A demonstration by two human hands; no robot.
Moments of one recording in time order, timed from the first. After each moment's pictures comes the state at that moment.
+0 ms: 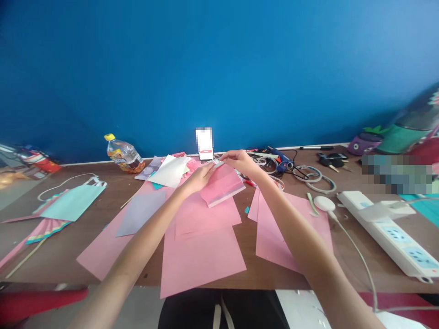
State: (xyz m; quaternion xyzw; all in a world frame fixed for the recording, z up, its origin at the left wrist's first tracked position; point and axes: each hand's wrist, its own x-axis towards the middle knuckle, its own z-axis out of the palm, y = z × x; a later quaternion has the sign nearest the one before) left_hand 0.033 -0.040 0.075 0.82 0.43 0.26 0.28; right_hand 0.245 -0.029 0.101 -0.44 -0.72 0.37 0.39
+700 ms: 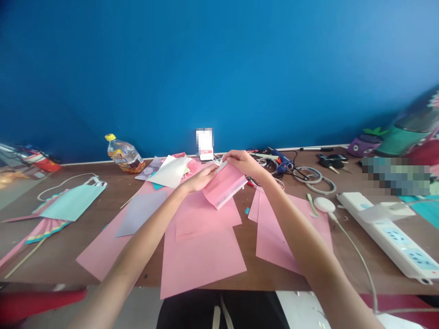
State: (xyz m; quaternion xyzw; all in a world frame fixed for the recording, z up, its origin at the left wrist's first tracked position) left_hand 0.033 -0.036 0.076 0.79 0.38 0.25 0.42; right_hand 0.254 -0.030 0.104 -0.43 -0.75 0.35 0.37
